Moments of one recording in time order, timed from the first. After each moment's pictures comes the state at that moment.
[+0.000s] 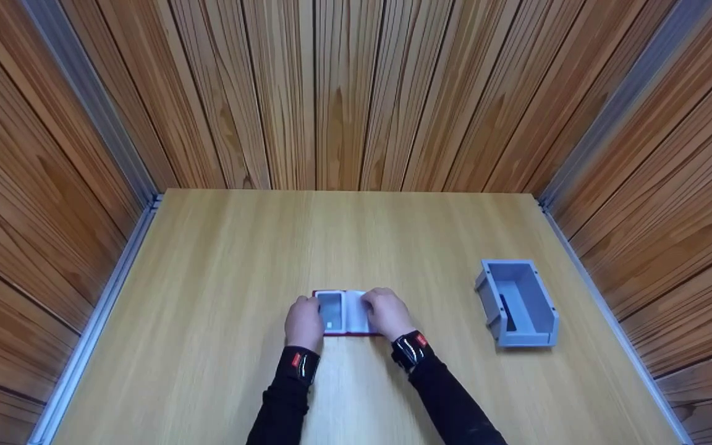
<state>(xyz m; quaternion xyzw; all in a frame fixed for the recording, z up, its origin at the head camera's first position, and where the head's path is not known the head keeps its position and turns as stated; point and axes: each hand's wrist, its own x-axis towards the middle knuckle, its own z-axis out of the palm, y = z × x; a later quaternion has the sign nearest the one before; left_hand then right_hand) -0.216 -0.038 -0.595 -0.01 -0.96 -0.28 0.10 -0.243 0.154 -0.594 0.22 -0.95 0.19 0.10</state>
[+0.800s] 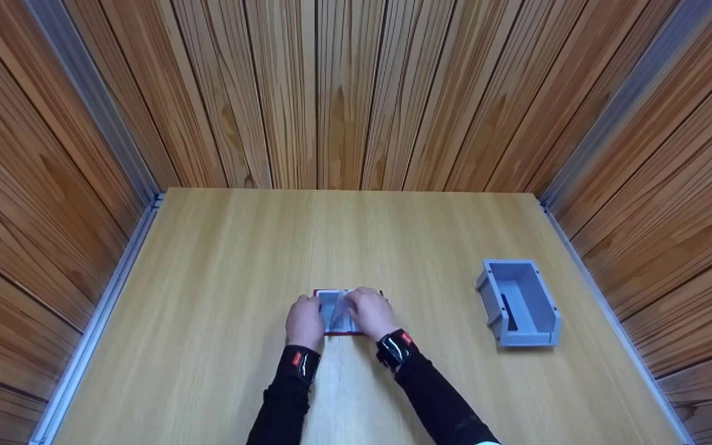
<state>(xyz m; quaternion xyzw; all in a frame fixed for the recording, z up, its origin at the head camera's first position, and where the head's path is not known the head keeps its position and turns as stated) -0.216 -0.041 -0.594 -0.01 -0.95 -0.29 0.09 -0.241 0.122 -0.589 0.22 -0.95 0.21 0.07</state>
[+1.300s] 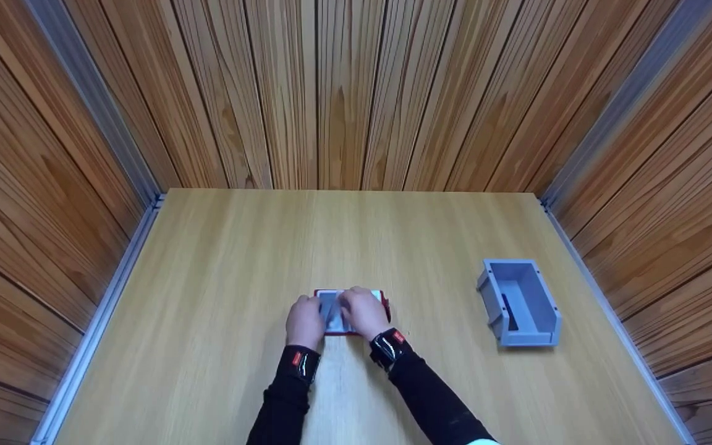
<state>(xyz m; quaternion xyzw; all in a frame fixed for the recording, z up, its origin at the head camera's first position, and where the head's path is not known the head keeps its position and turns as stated) -0.217 -0.042 -0.597 -0.03 -0.95 -0.28 0.11 -0.240 0.108 -0.590 0.23 -0.95 0.22 0.08</state>
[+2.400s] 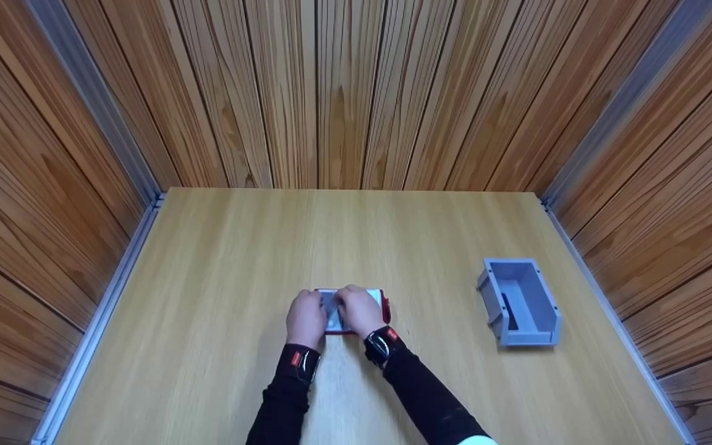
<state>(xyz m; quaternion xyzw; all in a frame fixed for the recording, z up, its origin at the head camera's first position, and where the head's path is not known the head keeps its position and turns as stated) -0.217 -0.040 -0.583 -0.02 -0.94 -0.32 0.12 -0.247 0.098 -0.597 0.23 -0.95 0.21 0.10</state>
